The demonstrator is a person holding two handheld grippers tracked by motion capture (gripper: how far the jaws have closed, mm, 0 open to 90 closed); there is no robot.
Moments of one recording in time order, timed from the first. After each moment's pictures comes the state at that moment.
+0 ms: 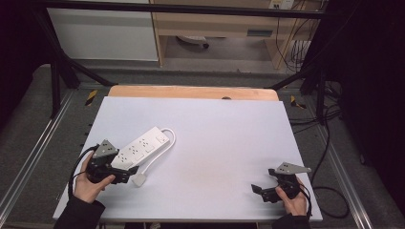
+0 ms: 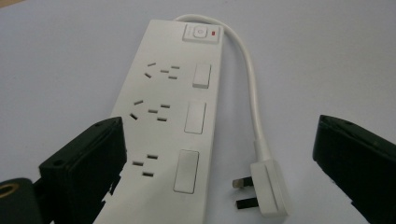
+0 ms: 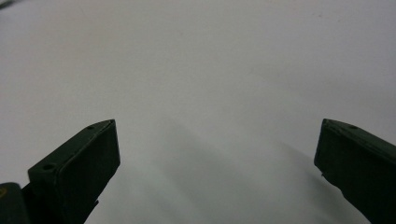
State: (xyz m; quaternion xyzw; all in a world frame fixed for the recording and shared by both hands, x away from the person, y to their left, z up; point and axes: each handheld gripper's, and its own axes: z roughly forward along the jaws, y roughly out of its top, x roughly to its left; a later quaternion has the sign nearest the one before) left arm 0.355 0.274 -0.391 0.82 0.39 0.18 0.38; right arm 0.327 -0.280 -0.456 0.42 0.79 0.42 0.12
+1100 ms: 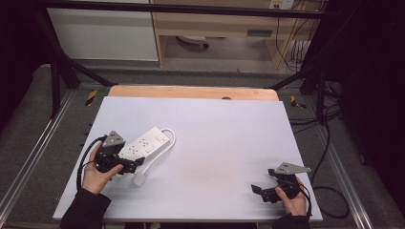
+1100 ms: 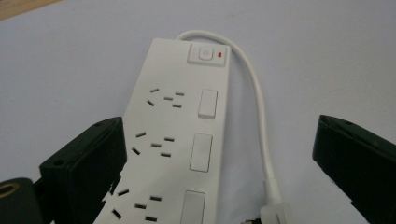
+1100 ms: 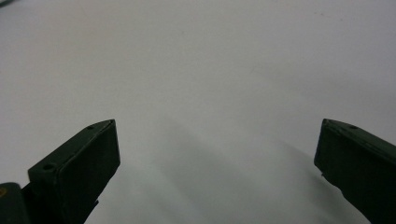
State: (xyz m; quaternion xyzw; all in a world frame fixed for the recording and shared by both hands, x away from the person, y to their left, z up) left arm 0.381 0.257 -0.385 0.82 0.40 0.18 0.37; right arm 0.327 -0.279 -0.456 0.42 0.80 0.42 0.12
